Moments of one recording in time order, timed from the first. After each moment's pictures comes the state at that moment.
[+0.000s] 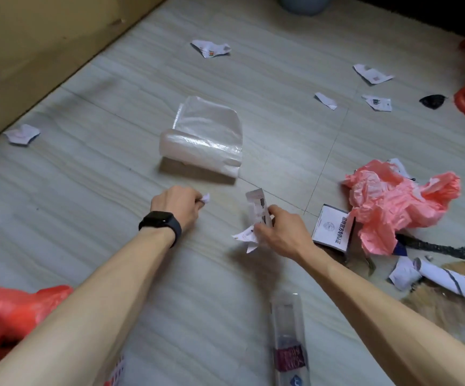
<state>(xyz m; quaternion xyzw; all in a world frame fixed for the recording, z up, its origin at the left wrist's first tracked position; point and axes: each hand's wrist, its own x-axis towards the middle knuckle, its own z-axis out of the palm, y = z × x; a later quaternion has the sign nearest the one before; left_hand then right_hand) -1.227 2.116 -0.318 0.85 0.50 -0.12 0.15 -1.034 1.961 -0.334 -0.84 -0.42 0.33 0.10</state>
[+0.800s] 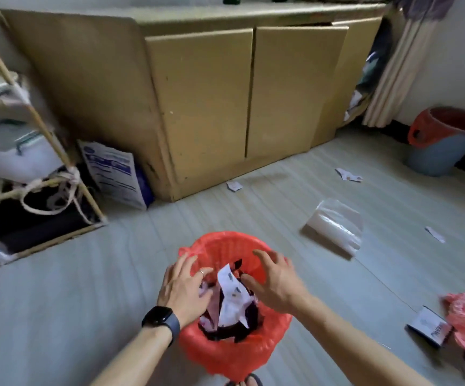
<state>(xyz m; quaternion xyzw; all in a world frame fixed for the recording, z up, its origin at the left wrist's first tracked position) -1.610 1.891 -0.175 0.74 0.67 0.09 0.07 -1.367 1.907 -0.132 -0.65 -0.73 0.23 0.06</state>
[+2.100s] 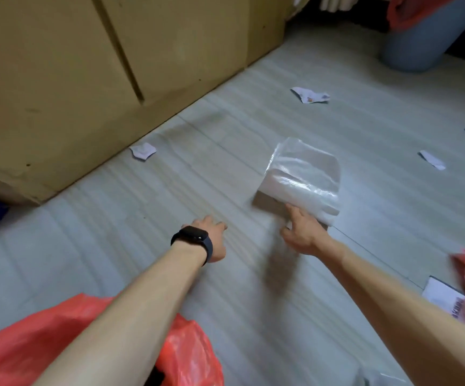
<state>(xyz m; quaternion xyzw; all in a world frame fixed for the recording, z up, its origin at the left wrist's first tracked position) -1.369 2.177 -0.311 0.79 0.52 -0.28 0.19 -1.135 2.120 -0.327 -0.76 -0.56 0.33 0.00</state>
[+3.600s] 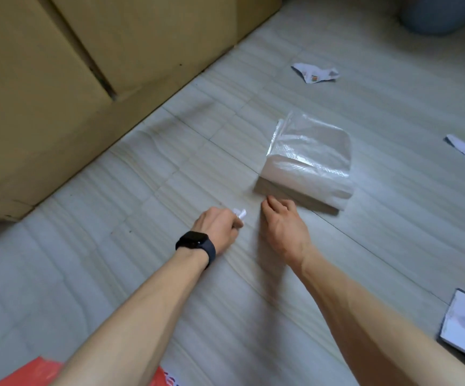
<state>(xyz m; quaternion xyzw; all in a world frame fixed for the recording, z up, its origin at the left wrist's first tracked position) -1.328 2.231 -0.353 0.81 0.53 -0.11 0.23 -1.153 2.172 -0.401 -0.72 -0.67 0.16 0.06</state>
